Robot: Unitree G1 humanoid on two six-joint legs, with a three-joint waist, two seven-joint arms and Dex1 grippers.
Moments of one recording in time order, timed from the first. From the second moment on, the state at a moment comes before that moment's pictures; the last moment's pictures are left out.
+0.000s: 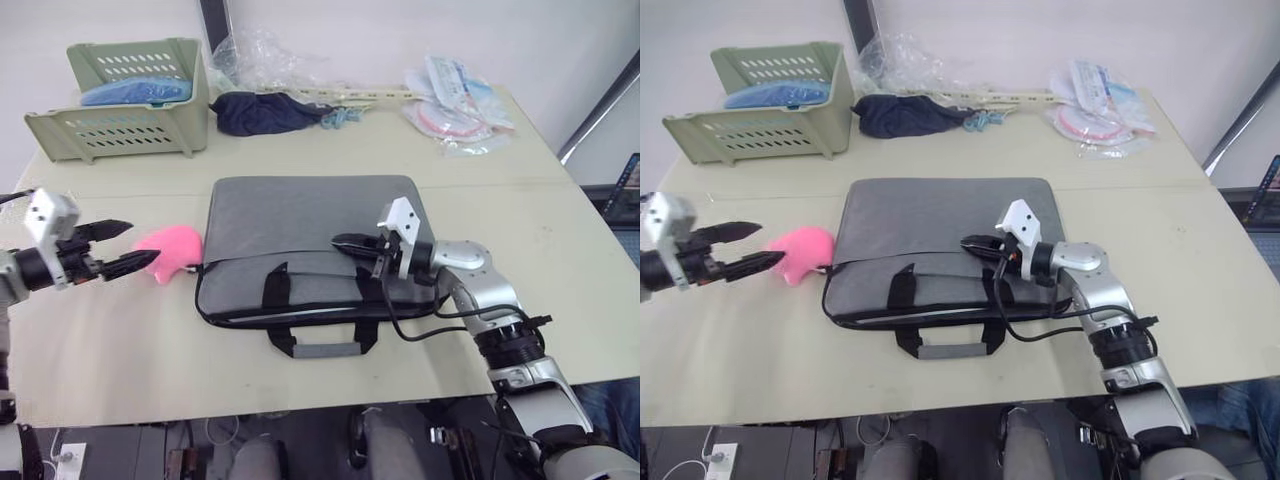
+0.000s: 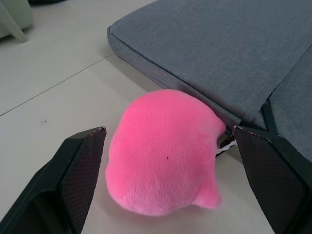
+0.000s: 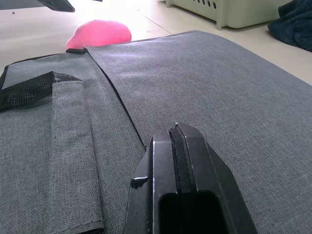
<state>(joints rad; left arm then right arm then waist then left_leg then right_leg) -0.52 0.96 0.23 0.52 -0.32 0.26 -1.10 -0.64 -0.39 0.18 0.24 0.28 0.20 0.97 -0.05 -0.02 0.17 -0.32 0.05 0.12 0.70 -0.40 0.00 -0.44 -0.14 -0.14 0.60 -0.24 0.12</state>
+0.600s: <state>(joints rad) -0.68 0.95 0.05 0.76 -0.17 0.22 -1.23 -0.61 -0.39 0.18 0.20 0.27 0.20 0.96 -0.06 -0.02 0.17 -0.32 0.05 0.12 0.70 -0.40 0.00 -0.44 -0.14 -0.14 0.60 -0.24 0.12</state>
